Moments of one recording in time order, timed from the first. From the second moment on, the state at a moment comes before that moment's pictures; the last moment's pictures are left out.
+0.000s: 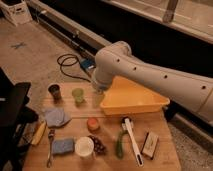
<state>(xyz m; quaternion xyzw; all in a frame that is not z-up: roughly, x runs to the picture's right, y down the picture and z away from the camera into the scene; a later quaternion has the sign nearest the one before) -0.047 0.022 0.675 -0.25 -0.17 0.01 0.95</state>
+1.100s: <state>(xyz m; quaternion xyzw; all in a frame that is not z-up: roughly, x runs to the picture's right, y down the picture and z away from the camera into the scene) -0.152 0.062 0.753 -0.32 -0.21 -0.09 0.92</state>
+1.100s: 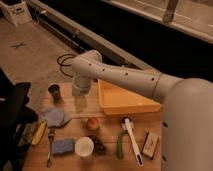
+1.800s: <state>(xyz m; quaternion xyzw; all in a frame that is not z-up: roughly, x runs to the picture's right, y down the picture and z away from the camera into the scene) -0.190 0.066 0.784 -0.33 -0.23 -0.10 0.91</state>
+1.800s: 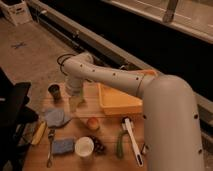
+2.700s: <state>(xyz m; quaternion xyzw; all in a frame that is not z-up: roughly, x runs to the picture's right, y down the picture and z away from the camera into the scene) -0.202 0.087 0.793 -0.36 -0.24 -0.11 0.90</state>
